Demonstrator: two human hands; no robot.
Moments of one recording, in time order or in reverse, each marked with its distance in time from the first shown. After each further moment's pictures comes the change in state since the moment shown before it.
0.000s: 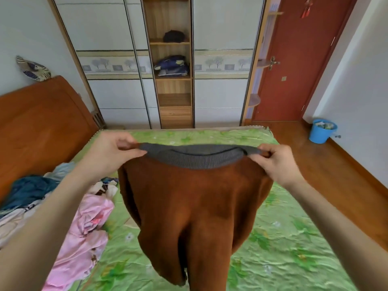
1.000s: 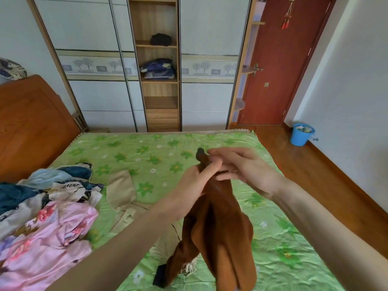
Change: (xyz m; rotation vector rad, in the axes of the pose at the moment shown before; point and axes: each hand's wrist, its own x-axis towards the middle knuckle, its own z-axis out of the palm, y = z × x) left_hand -0.028 0.075 0.165 -0.894 -0.469 -0.185; right_hand -0.013 -0.103 0.009 0.607 -0.388 0.402
